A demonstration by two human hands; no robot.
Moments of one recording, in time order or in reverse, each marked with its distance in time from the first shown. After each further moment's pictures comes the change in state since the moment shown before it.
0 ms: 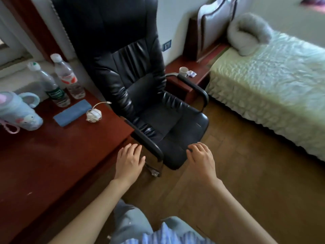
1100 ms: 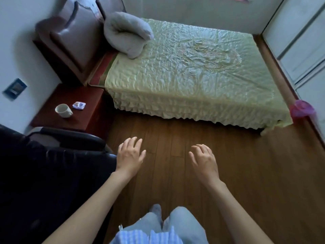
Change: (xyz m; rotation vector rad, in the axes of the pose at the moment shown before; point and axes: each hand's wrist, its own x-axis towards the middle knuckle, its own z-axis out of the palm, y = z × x) left_hand 0.328 0.484 0.114 -0.101 -0.135 0.503; right_hand 0.114 0.432 -0.203 -0.144 0.137 0.627
